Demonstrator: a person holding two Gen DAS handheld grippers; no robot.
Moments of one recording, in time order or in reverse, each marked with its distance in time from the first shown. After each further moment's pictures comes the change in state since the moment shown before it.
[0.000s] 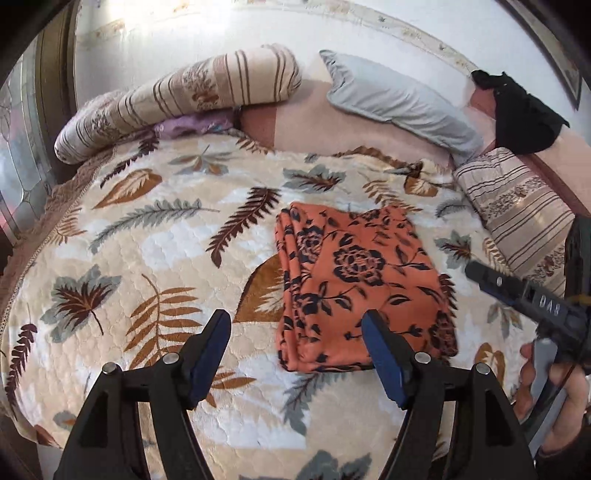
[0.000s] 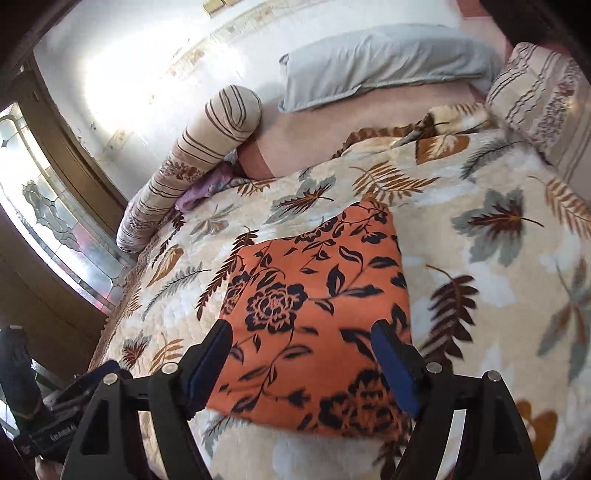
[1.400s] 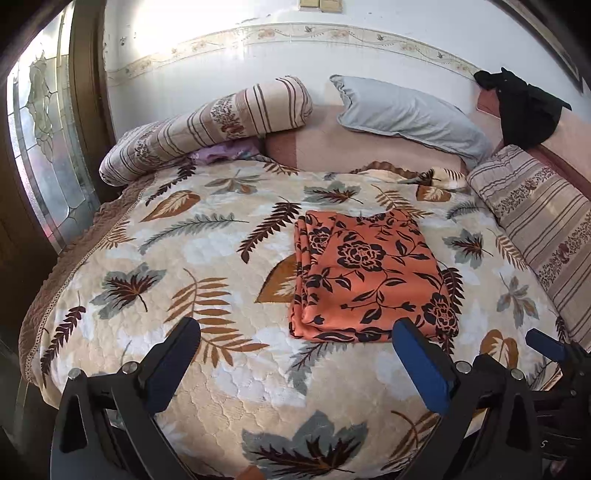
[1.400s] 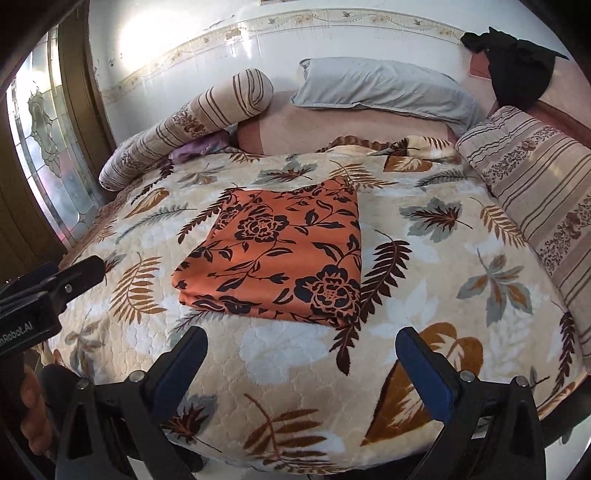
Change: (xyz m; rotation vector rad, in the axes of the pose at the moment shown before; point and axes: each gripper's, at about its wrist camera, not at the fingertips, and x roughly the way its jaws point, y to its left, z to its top) left arm -0.051 -0.041 -0.045 0.024 -0.085 0.177; right arm -0.081 0.046 -0.086 -0.235 0.014 -0.244
